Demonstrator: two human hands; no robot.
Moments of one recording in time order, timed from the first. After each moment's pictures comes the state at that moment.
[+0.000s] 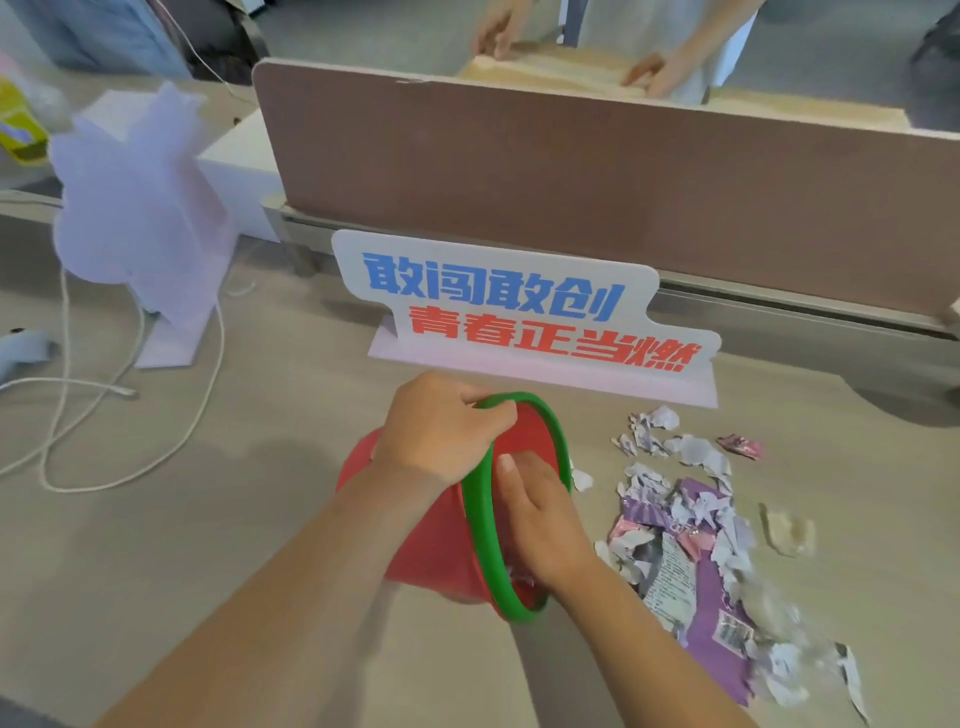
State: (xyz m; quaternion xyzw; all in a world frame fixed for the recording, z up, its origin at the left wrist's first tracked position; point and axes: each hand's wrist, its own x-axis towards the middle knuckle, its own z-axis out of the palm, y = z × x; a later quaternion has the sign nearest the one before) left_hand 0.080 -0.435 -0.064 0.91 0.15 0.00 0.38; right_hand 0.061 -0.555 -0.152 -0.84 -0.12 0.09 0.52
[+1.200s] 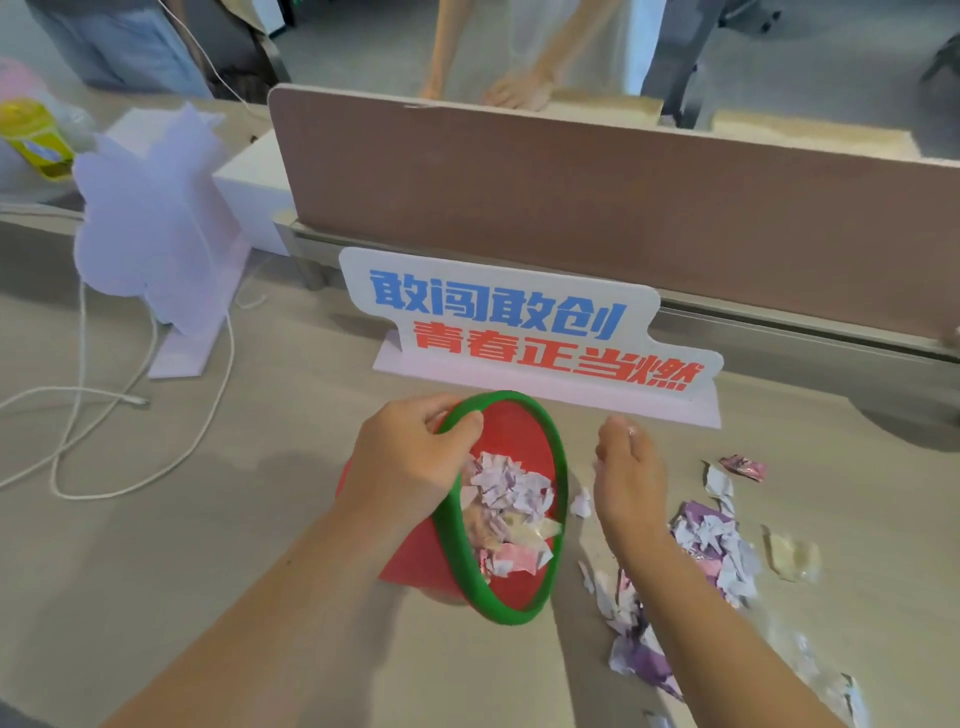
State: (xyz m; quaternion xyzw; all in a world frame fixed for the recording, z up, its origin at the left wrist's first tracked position) left_hand 0.057 -0.423 -0.058 0.88 0.16 0.03 0.45; right_hand 0.109 -0.601 -0.138 -0.80 0.13 -0.02 0.59
